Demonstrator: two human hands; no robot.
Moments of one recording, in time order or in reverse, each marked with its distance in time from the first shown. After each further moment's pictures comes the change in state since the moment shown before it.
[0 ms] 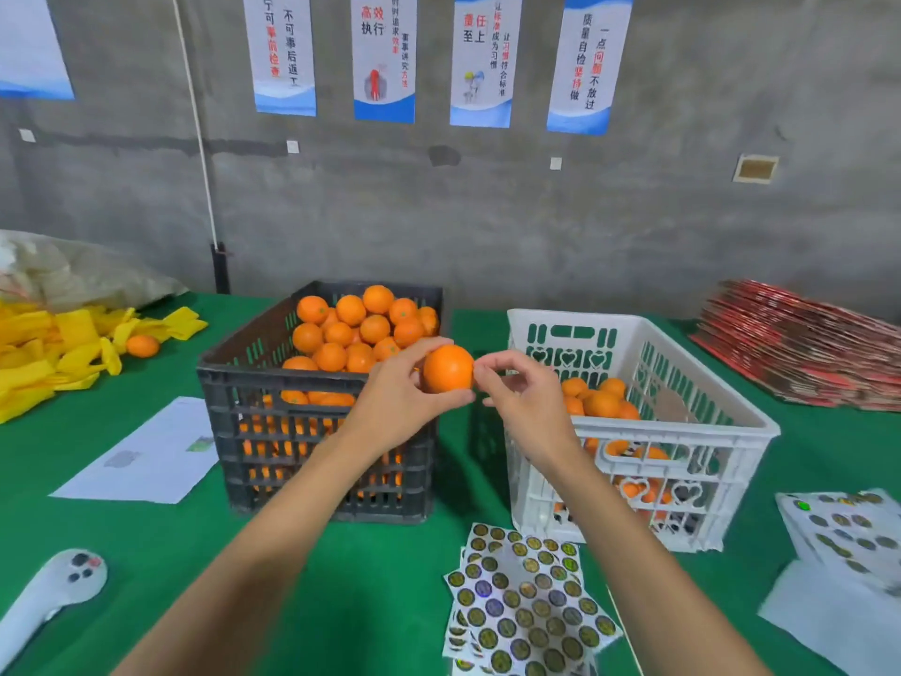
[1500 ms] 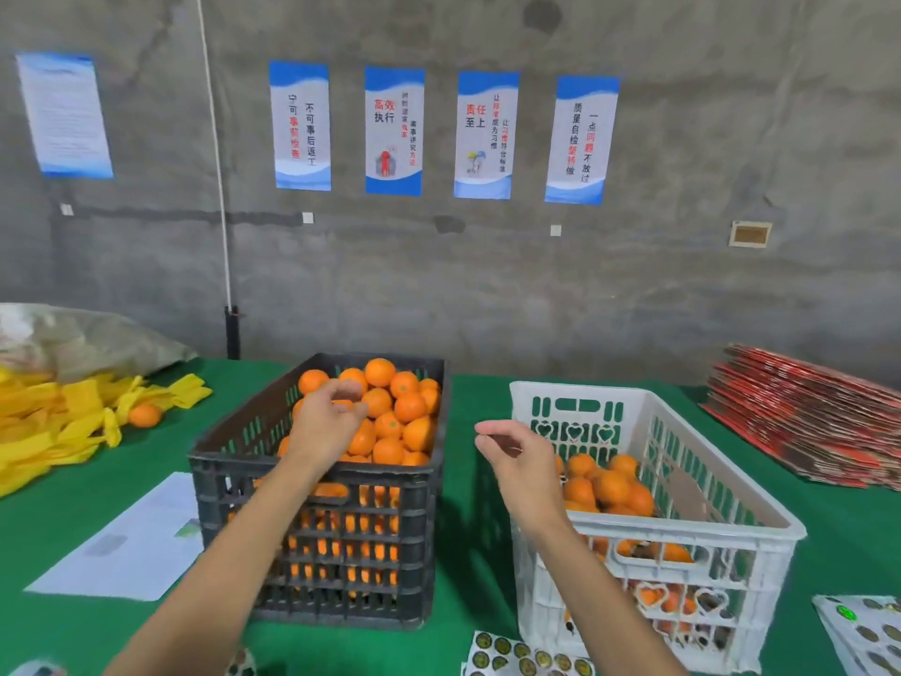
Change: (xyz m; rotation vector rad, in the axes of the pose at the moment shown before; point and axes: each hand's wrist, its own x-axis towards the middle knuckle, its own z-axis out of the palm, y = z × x) left_hand 0.065 -0.028 -0.064 0.050 0.307 -0.286; right_hand 0.043 0.025 0.001 0.007 0.120 0.060
